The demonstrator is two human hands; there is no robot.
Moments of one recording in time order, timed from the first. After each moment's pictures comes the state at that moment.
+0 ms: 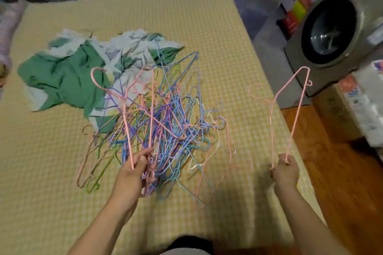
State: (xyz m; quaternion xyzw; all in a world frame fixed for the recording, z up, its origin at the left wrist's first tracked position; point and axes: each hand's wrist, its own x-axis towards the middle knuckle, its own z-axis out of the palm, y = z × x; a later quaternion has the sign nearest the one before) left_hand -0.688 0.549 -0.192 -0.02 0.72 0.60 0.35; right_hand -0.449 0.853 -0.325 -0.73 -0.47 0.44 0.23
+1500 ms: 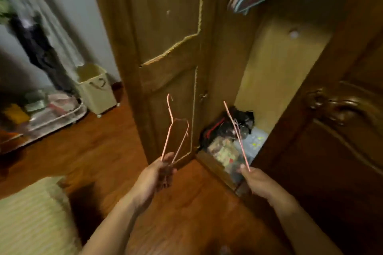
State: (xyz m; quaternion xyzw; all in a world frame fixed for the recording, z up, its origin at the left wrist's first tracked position) left_hand -0.253 0.212 -0.078 0.63 0.24 -0.12 0.73; right_hand -0.168 -0.090 -0.111 -0.86 0.13 0.23 0.44
